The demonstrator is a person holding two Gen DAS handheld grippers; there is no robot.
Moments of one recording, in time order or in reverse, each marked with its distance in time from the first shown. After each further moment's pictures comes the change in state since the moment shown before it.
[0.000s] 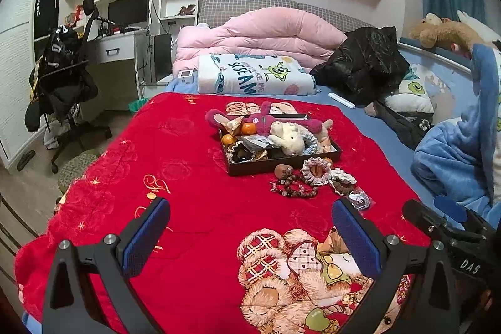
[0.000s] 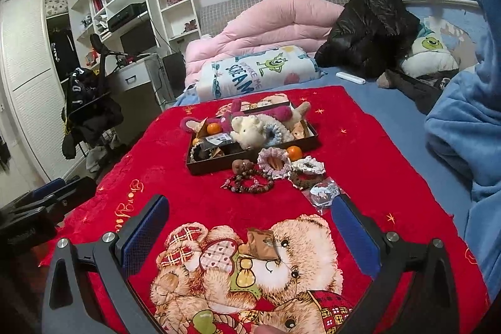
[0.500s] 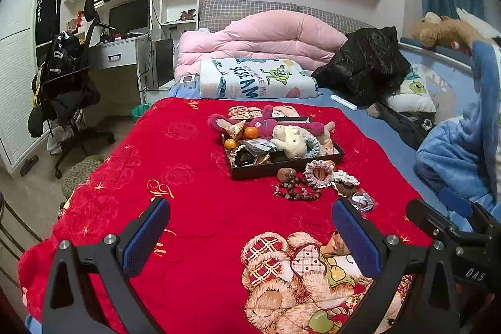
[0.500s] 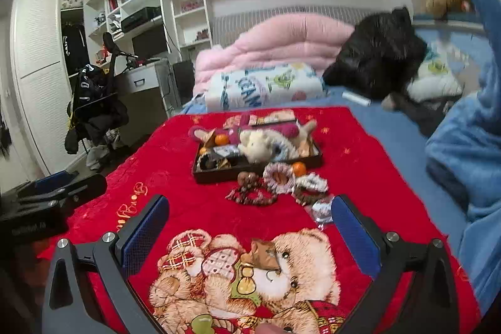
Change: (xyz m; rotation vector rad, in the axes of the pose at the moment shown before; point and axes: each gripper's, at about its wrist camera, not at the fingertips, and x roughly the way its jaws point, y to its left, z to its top) left arm 0.000 -0.003 0.001 0.016 -0.012 0.013; right arm -0.010 0.011 0.001 -0.060 -0.047 0.029
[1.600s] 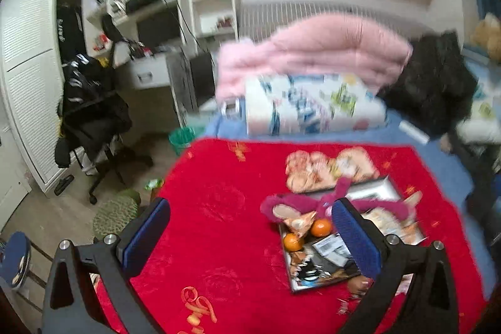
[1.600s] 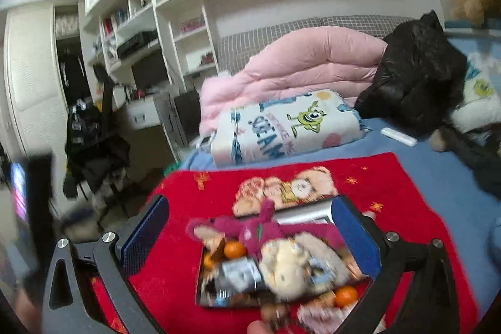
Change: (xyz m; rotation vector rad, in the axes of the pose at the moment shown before) left arm 0.138 0.044 0.185 -0.012 -0.038 0.240; right arm 0.164 0.035 0.180 -0.041 -0.064 0.027
